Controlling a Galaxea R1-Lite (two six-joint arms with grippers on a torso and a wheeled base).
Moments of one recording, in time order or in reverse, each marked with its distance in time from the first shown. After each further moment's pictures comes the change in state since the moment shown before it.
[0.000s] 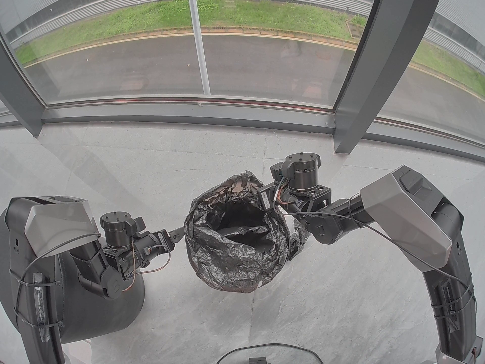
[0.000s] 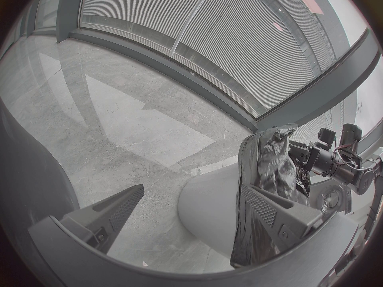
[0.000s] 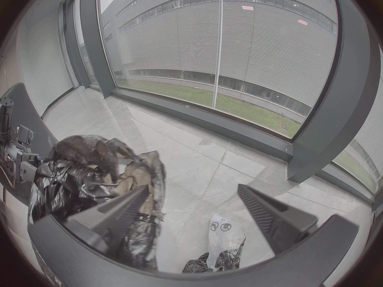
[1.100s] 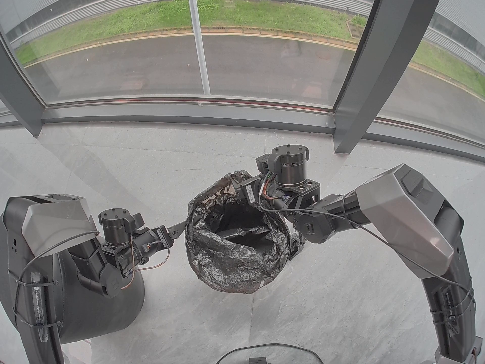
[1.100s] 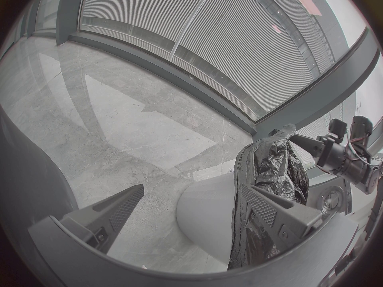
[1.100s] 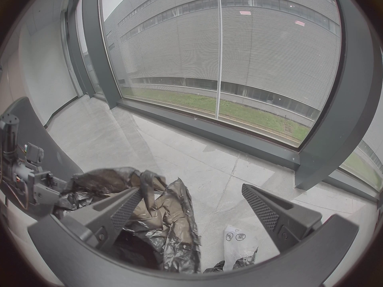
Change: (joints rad) left arm 0.003 -0.014 -0.011 0.000 0.002 -0.001; right arm 0.067 -0.021 -0.060 0.028 -0.019 0.029
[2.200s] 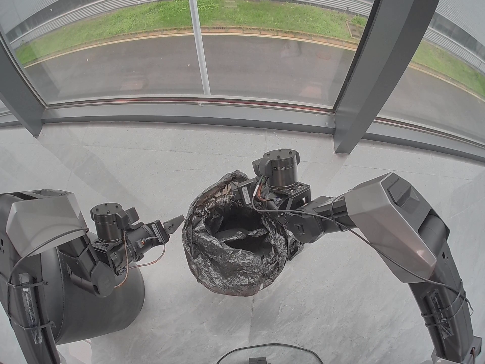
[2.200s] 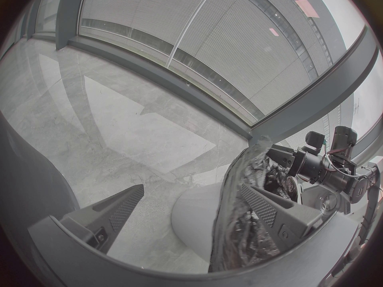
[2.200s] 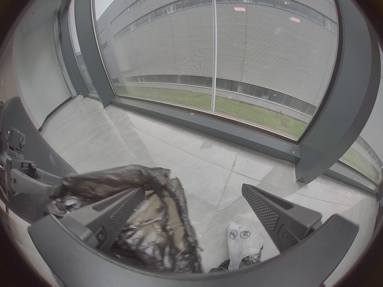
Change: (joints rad) left arm -0.002 -0.081 0.050 -0.001 0.000 -0.002; right arm -0.002 0.095 -0.143 0.070 -0.048 0.036
